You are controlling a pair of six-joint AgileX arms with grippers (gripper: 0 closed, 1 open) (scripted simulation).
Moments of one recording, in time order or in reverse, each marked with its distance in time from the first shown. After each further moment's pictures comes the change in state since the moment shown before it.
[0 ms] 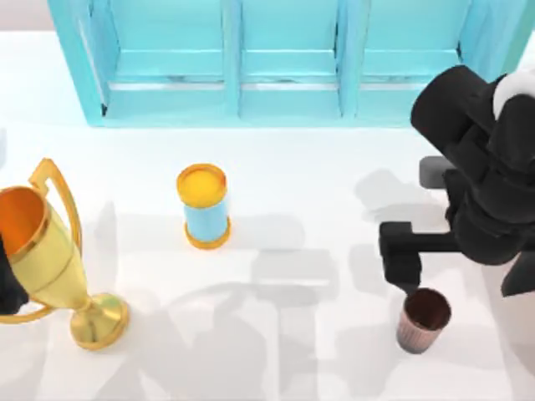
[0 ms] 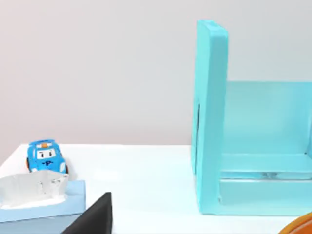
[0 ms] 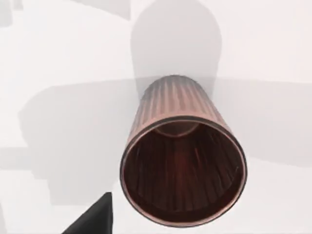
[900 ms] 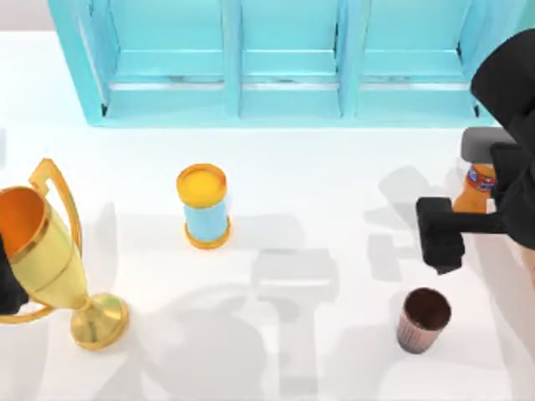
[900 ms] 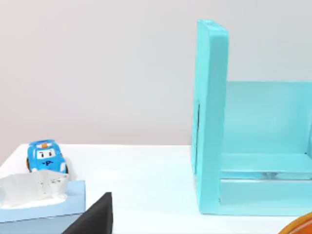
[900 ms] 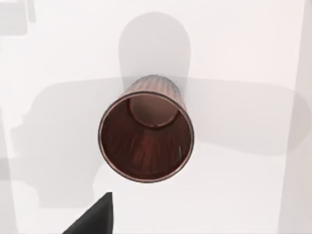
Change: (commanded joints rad) left arm 0.000 0.000 0.000 0.000 0.000 0.000; right arm -0.052 -0.166 0.001 -0.055 0.000 -0.053
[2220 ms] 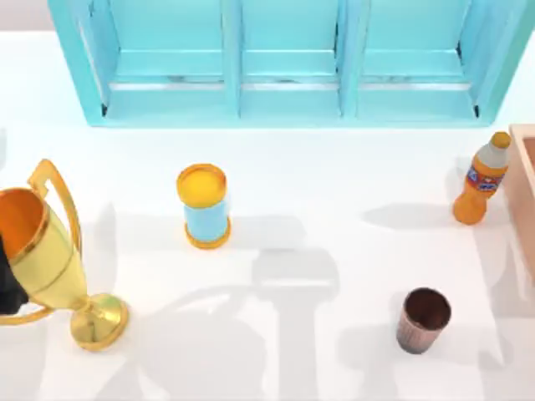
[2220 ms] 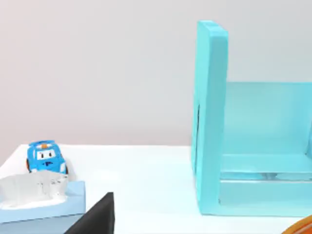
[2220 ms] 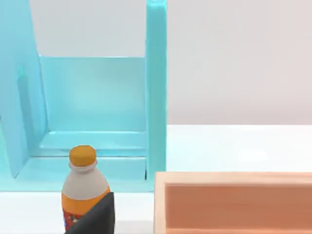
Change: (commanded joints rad) left arm 0.000 0.000 0.000 0.000 0.000 0.000; right arm -0.503 -1.475 -1.171 1.154 0.001 -0.513
